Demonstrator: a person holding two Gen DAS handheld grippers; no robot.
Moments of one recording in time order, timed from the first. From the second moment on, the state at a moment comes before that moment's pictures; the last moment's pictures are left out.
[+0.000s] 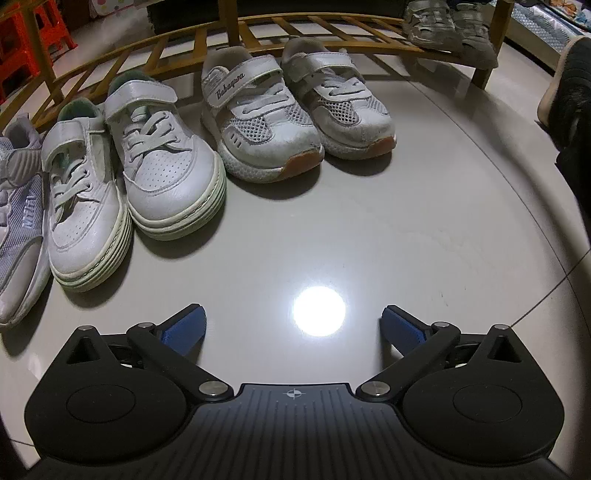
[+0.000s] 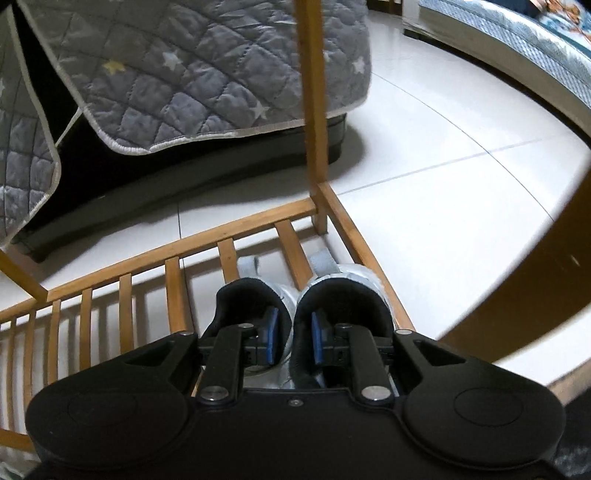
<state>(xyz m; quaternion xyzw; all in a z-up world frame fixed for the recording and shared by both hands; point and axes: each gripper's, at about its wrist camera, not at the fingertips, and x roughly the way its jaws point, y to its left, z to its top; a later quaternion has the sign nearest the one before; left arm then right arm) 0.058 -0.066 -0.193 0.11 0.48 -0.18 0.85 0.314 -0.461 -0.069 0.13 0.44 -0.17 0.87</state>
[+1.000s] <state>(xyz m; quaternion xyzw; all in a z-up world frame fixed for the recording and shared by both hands) 0.063 -0.060 -0.189 0.09 0.51 -0.17 0.84 0.231 -0.381 -0.045 0.04 0.45 -0.07 0.89</state>
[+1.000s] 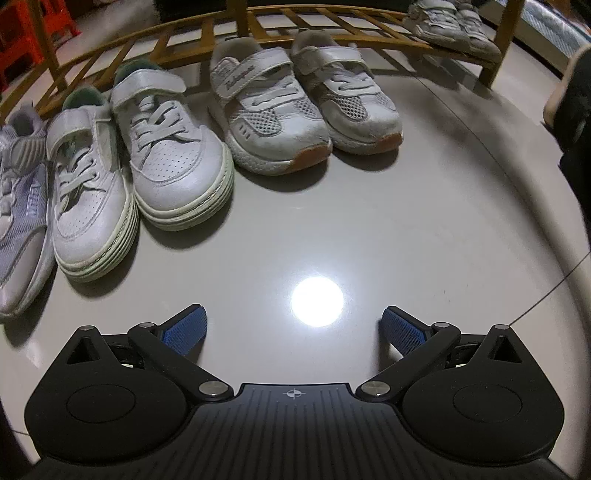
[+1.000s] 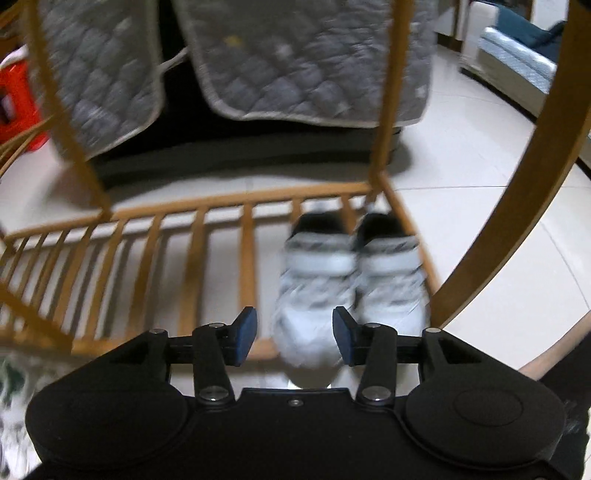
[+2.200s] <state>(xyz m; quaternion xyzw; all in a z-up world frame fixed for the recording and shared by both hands) 0.073 -0.053 -0.188 0.07 0.52 -0.15 0.84 0.240 -0.190 -0.095 0.01 0.52 0.08 0.85</state>
